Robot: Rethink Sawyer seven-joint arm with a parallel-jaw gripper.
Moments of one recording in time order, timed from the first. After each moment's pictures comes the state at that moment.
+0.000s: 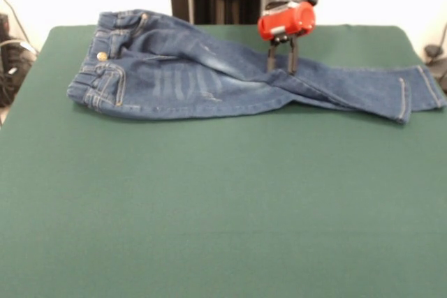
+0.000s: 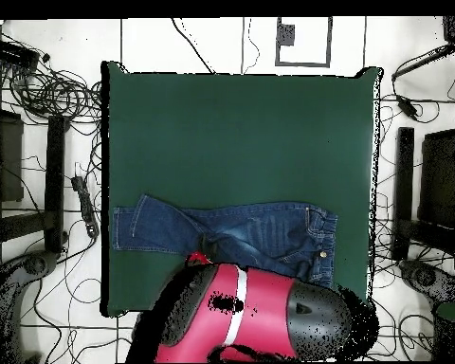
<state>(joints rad) -0.19 -0.13 0.03 2.27 -0.05 -1.36 2.52</state>
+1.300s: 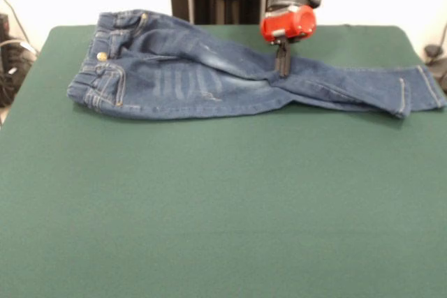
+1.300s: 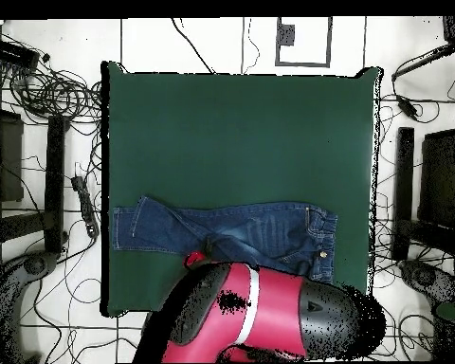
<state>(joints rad) -0.22 -0.14 0.09 2.31 0.04 -1.32 2.52</state>
